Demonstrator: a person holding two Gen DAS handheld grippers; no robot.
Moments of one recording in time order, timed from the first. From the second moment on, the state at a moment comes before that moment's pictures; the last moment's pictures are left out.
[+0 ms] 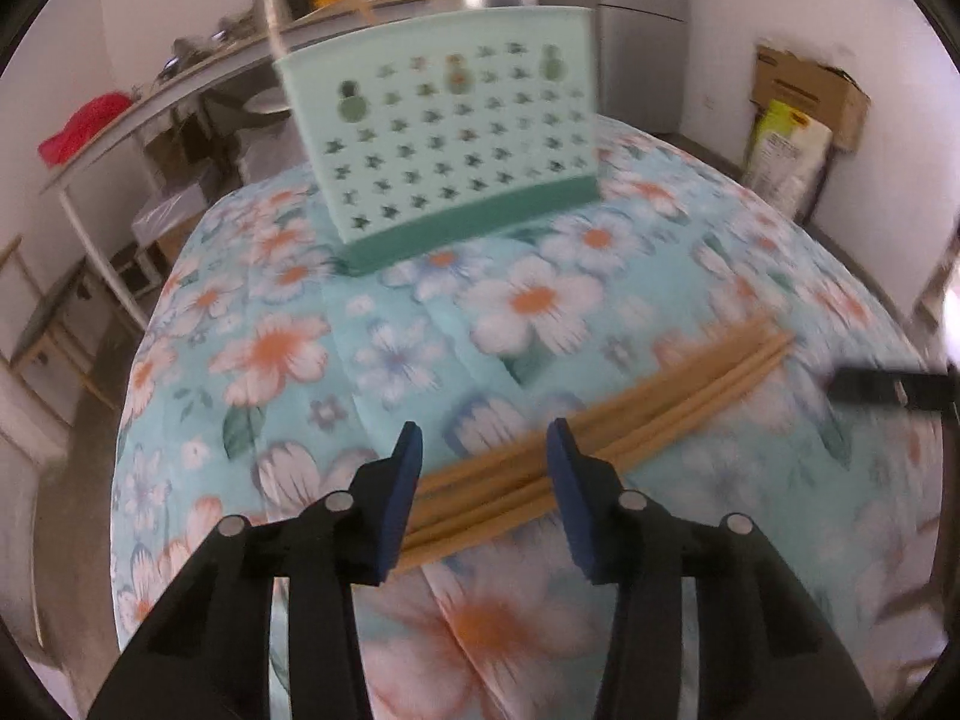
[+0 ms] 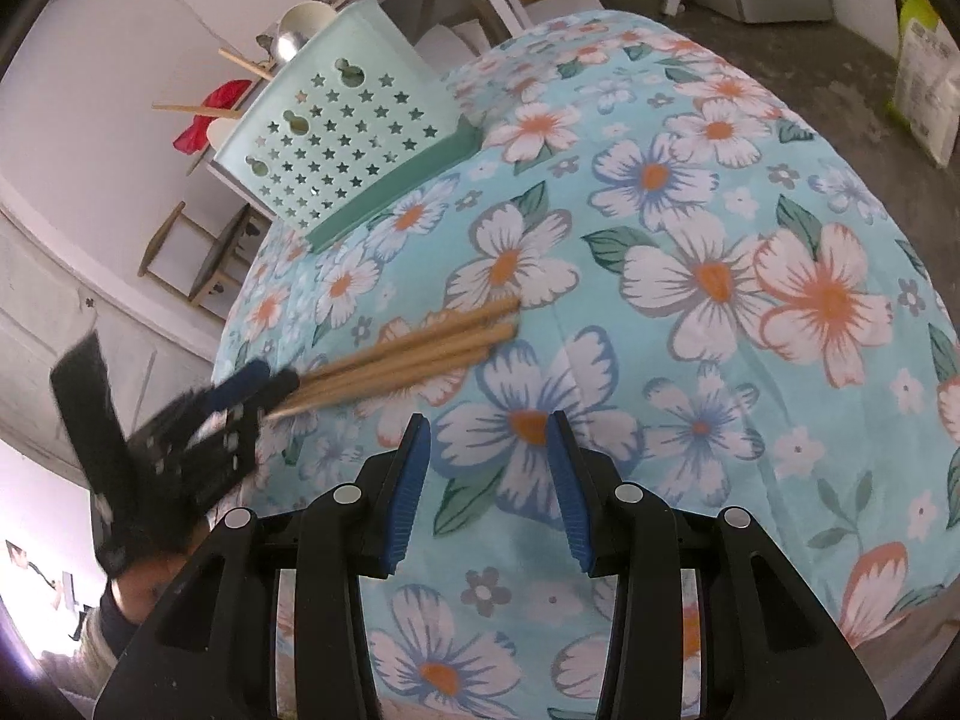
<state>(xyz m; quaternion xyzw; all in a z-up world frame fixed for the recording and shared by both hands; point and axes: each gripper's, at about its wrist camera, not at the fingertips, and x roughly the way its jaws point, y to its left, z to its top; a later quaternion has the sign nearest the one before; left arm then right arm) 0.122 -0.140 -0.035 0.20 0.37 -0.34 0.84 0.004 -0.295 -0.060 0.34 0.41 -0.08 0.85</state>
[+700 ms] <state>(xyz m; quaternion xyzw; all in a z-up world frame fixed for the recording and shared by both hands) 0.055 -0.162 -0.048 0.37 0.27 -0.39 0.80 -0.006 -0.311 -0.065 0.37 0.40 -0.07 0.84</state>
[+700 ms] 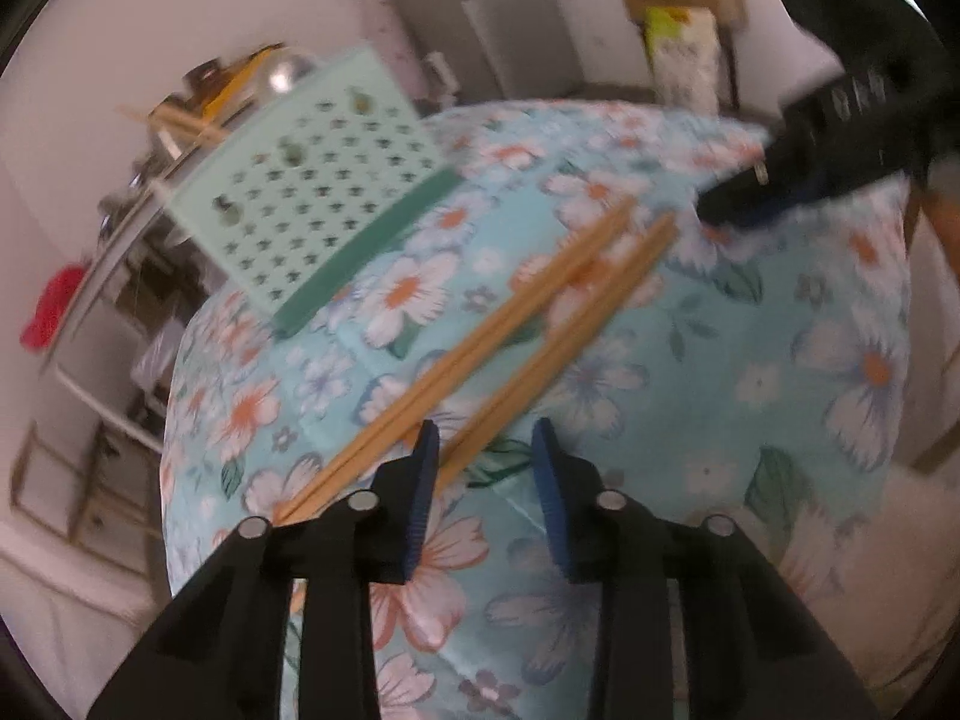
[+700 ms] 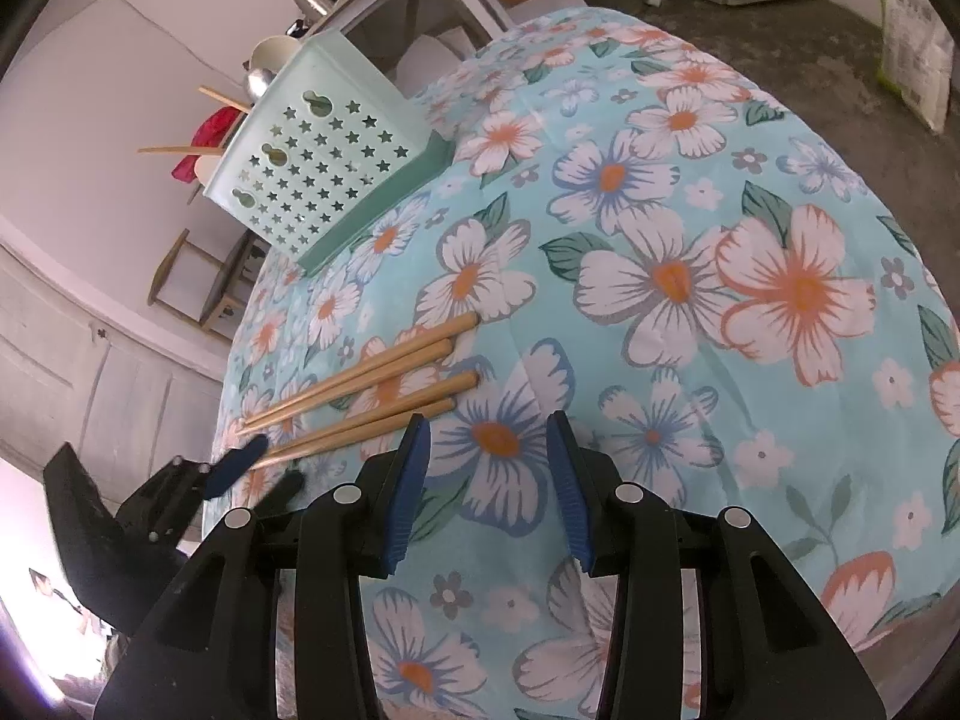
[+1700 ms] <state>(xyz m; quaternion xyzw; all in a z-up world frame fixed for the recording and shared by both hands) 0.054 -0.132 -0.032 0.38 0.32 -0.42 0.76 -0.007 -0.309 -0.066 0.38 0.39 -0.07 0.84</state>
